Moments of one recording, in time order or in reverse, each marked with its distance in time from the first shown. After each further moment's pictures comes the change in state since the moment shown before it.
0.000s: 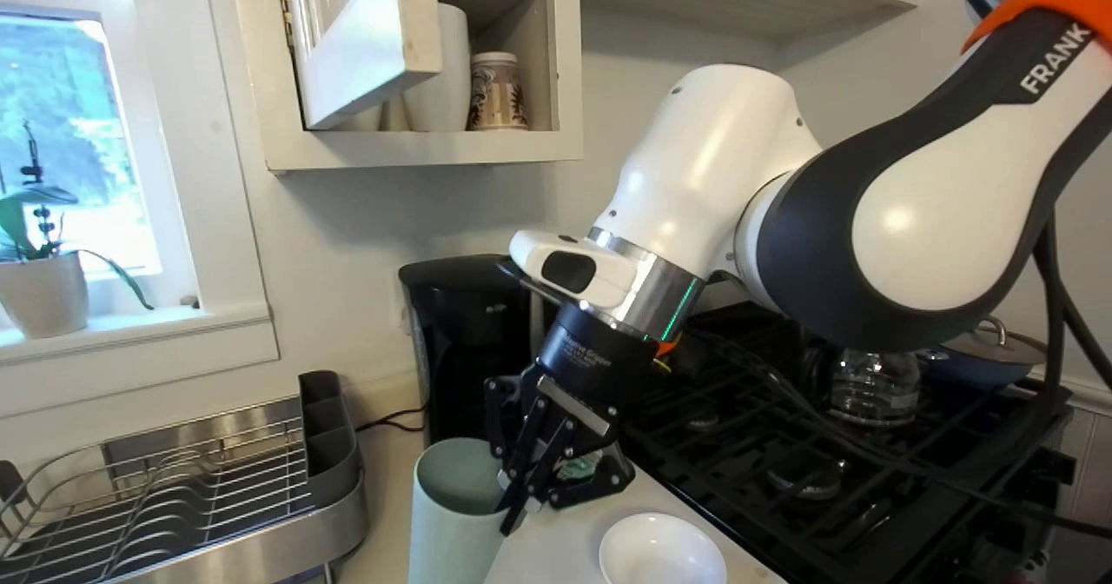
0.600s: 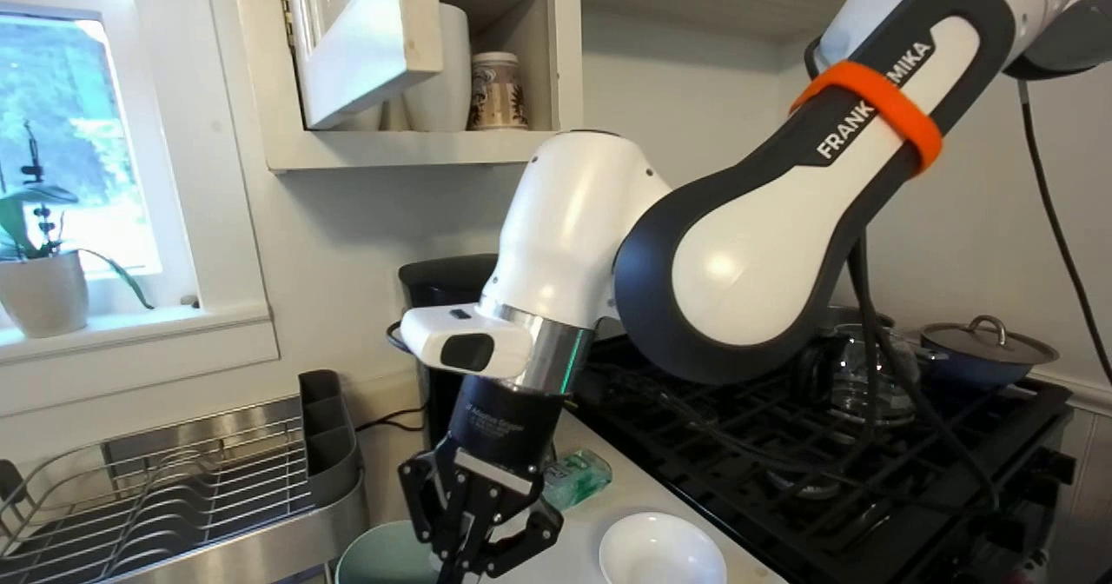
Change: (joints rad) arm -0.066 0.275 0.080 0.281 -0.135 -0.196 -0.171
